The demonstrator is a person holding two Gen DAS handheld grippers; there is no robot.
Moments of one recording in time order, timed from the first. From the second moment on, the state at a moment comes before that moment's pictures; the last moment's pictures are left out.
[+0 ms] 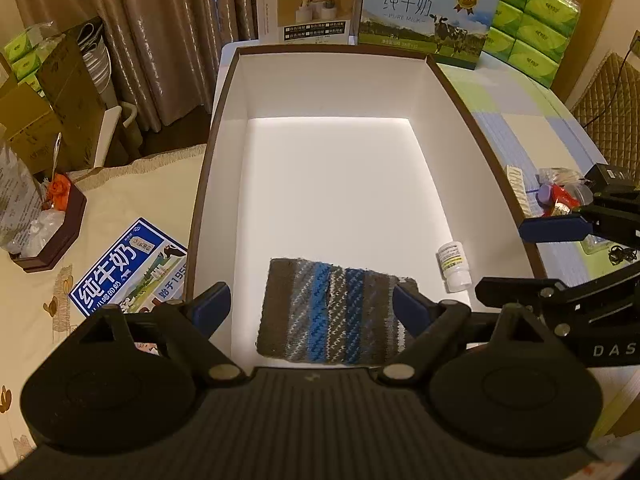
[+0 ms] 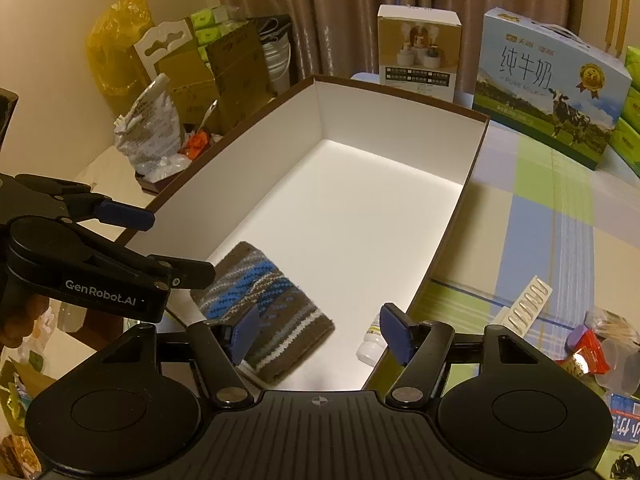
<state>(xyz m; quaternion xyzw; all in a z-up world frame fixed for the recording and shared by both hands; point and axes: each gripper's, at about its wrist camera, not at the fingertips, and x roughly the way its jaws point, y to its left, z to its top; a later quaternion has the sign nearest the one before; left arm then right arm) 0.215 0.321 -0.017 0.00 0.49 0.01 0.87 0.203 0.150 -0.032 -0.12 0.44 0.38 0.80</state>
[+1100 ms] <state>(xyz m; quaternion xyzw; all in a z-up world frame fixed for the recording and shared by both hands) 0.171 0.194 0.018 -0.01 0.45 0.03 0.89 0.183 0.013 0.000 -0.06 0.41 0.41 0.81</state>
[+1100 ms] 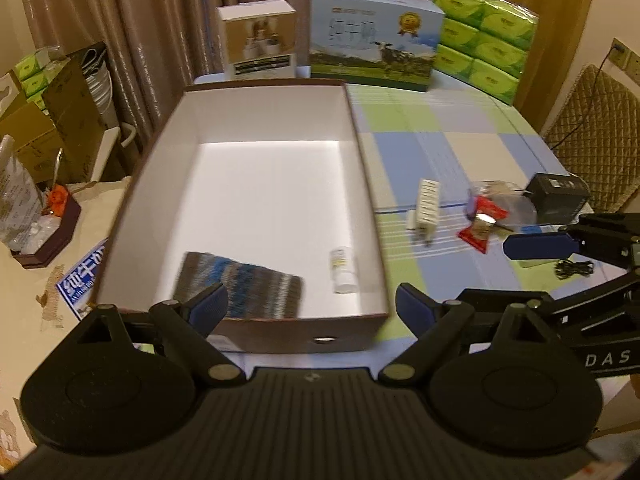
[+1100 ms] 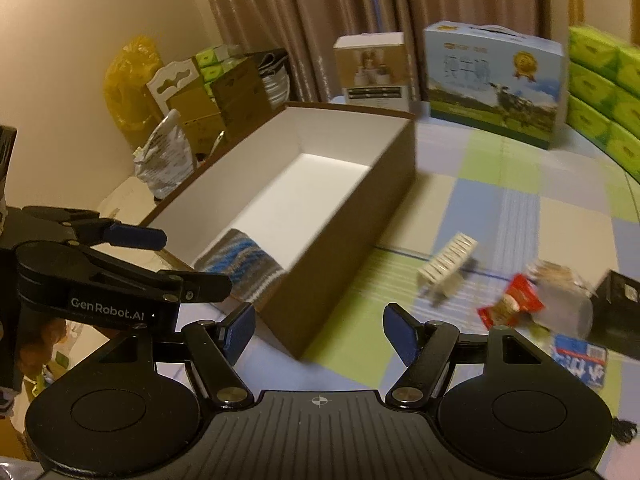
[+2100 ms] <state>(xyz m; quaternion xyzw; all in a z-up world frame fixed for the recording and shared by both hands) 0.197 0.044 -0.021 0.00 0.48 -0.04 0.88 0.212 -0.167 -0.021 0.00 0.46 0.29 0.84</state>
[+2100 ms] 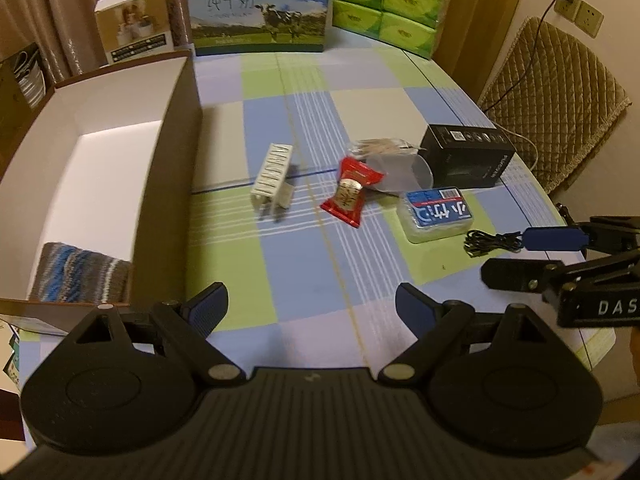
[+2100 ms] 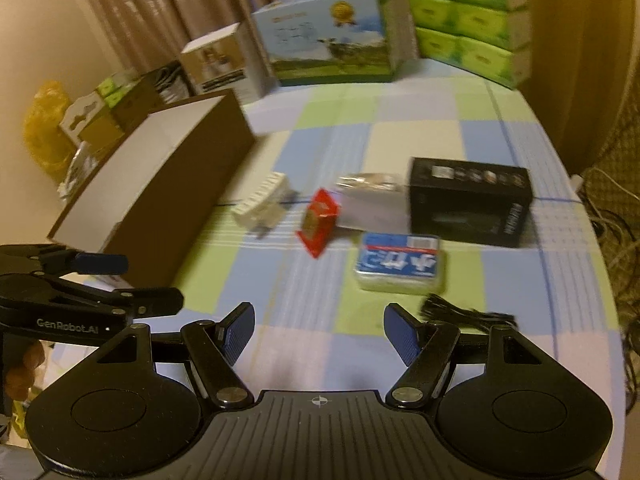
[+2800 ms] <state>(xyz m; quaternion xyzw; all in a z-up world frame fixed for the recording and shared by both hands) 0.222 0.024 -0.053 0.00 0.50 -0.02 0.86 0.270 -0.226 -0.087 -0.10 0.43 0.31 0.84</state>
